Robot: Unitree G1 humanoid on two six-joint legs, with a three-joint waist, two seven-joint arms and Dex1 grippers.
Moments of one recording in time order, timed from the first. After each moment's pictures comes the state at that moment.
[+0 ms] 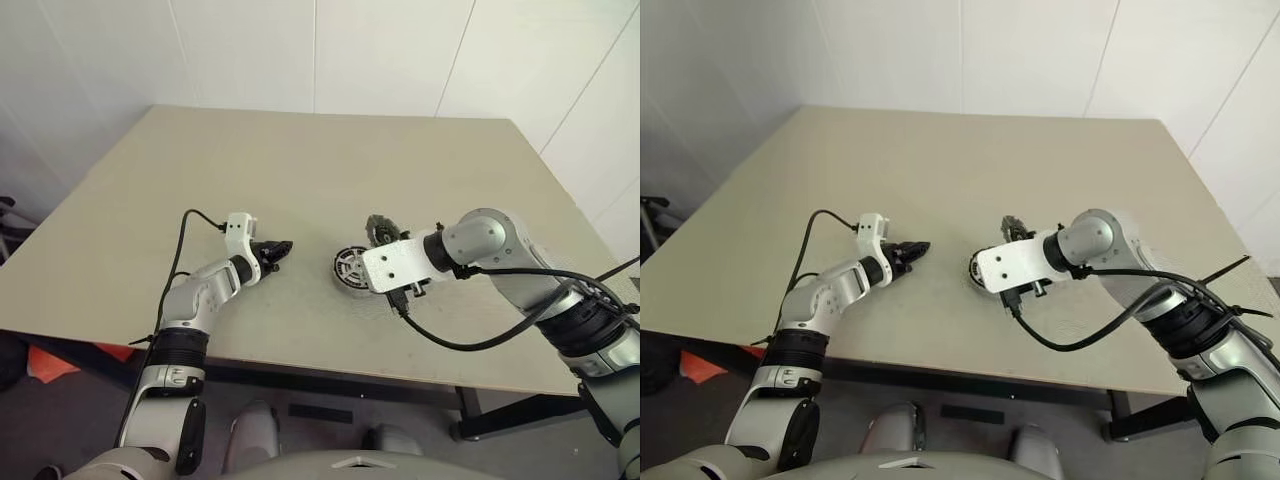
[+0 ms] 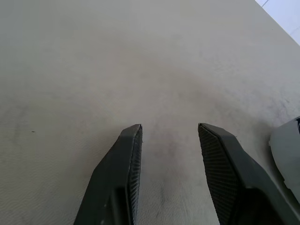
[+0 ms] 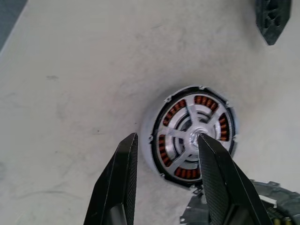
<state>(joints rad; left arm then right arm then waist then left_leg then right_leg) -0.45 0.16 0.11 0.30 -0.39 0.64 -0.47 -0.61 -0.86 0.47 -0.22 -0.12 0.19 1.33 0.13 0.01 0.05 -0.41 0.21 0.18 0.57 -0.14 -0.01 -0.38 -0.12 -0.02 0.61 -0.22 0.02</state>
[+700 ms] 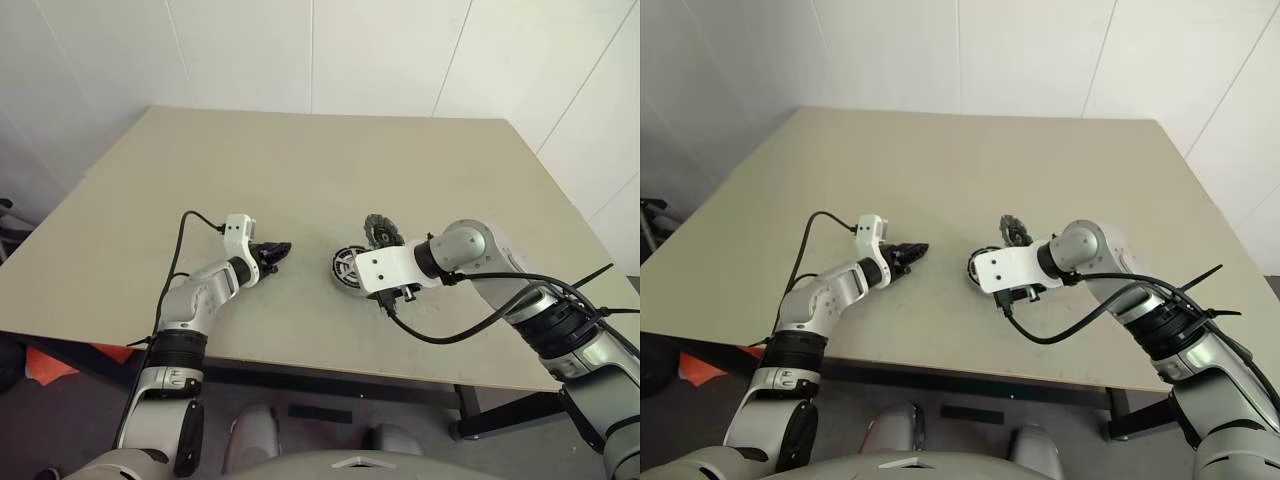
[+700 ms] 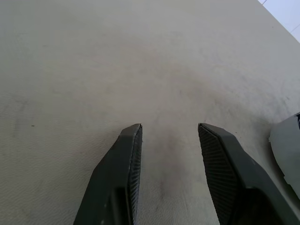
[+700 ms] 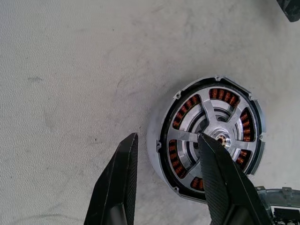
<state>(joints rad) -0.44 0.16 0.11 0.28 -0.40 0.65 -0.47 -0.59 -0.75 0.49 -0.08 -0.21 0.16 1.29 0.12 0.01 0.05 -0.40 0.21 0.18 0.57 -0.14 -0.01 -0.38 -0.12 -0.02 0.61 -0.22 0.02</state>
